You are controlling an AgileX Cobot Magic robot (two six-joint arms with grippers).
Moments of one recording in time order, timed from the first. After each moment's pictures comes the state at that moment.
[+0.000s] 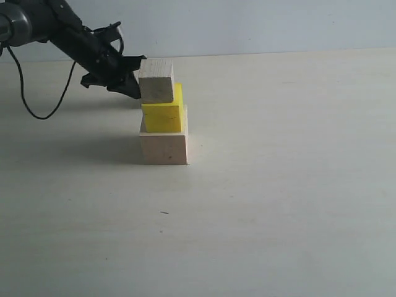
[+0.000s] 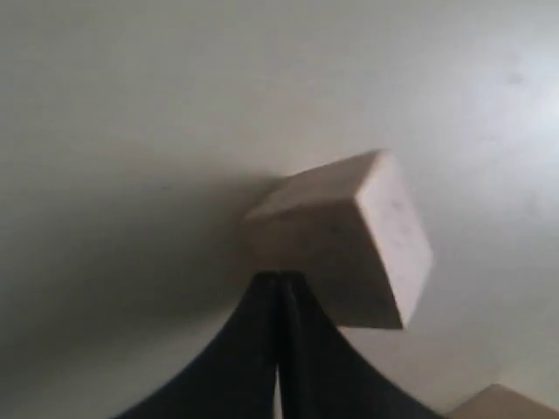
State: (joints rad) left arm -0.18 2.53 -2.12 -0.58 1.02 0.30; right arm 0.16 2.30 -2.47 0.44 1.22 0.05
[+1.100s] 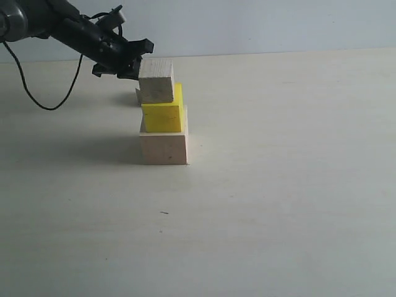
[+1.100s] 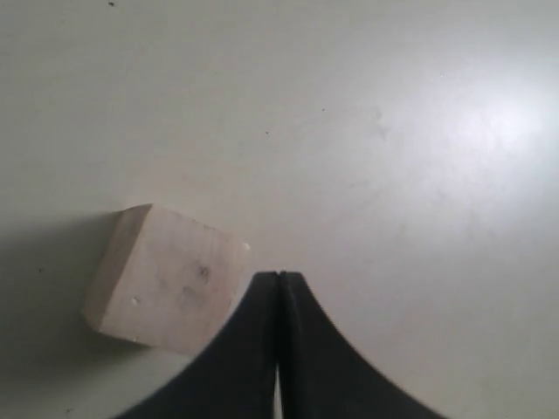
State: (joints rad) left arm -0.18 2.50 -2.11 -0.79 0.99 0.45; right arm 0.16 2.30 -2.47 0.49 1.22 0.04
